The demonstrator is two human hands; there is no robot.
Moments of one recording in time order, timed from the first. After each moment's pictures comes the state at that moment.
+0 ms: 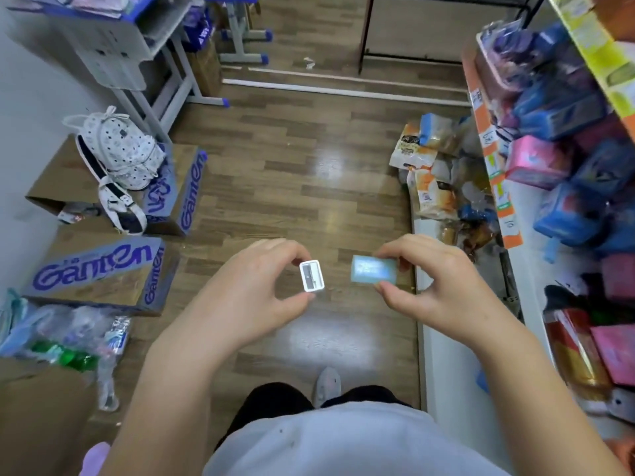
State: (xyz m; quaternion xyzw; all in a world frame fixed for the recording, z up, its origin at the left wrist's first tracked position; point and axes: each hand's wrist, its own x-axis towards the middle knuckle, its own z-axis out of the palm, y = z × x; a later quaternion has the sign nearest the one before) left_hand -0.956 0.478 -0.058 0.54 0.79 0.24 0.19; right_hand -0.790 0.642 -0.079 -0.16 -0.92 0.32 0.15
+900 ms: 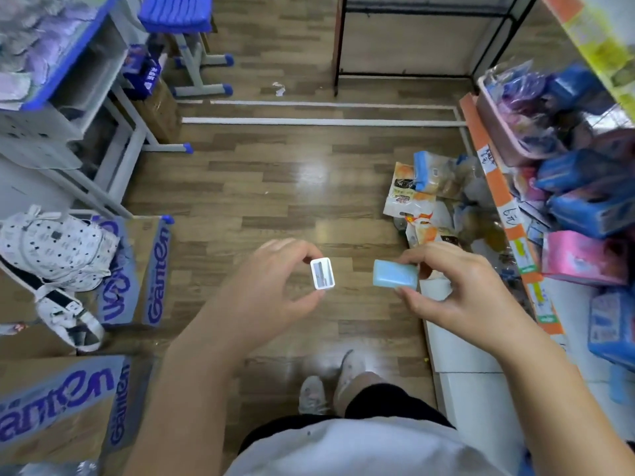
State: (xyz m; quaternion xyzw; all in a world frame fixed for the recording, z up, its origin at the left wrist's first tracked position) left_hand -1.219 0.776 -0.068 0.57 0.75 0.26 0.22; right_hand -1.025 0.920 -0.087 -0.23 -0.91 0.30 0.16
